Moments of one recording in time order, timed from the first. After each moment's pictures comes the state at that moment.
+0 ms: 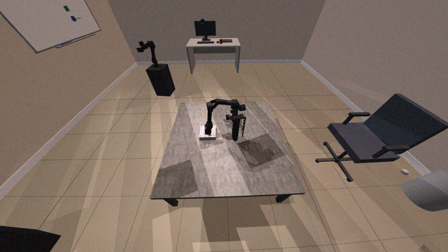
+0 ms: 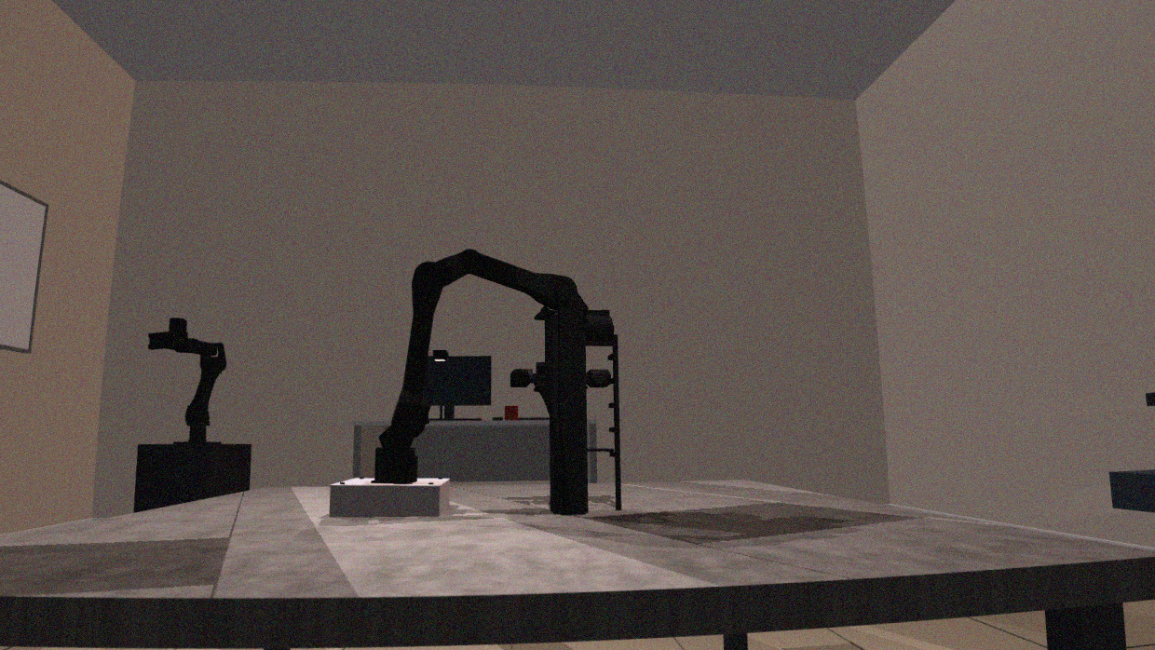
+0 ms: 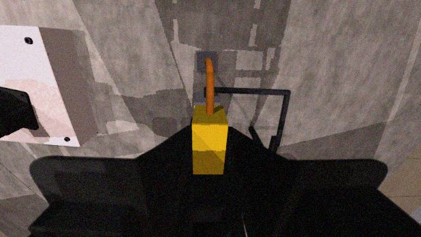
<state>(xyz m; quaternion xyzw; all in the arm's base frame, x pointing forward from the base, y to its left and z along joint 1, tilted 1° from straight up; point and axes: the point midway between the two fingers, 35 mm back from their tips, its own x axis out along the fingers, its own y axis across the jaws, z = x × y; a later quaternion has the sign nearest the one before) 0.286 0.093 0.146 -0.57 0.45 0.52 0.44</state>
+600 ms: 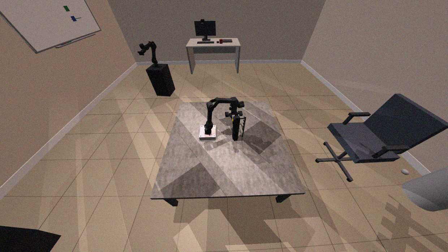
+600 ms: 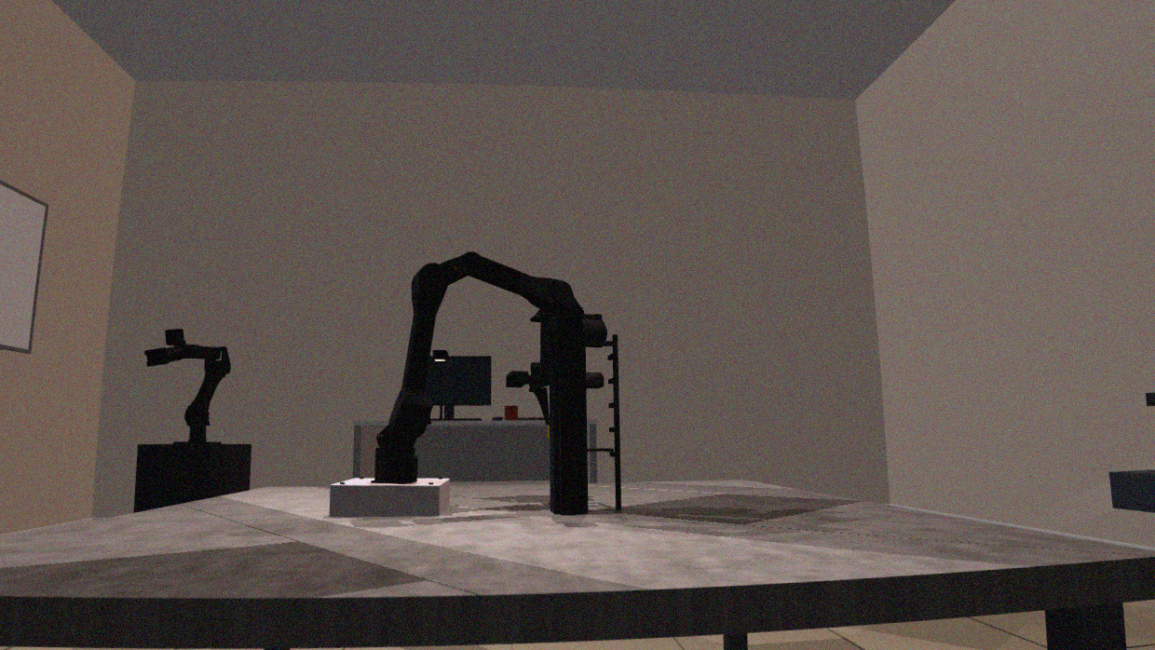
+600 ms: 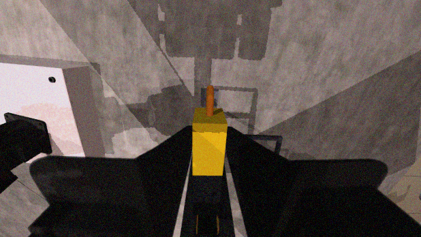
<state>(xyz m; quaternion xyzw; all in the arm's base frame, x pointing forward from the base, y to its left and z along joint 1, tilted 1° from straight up) 0.271 0.140 0.147 -0.56 0.43 0.55 0.45</state>
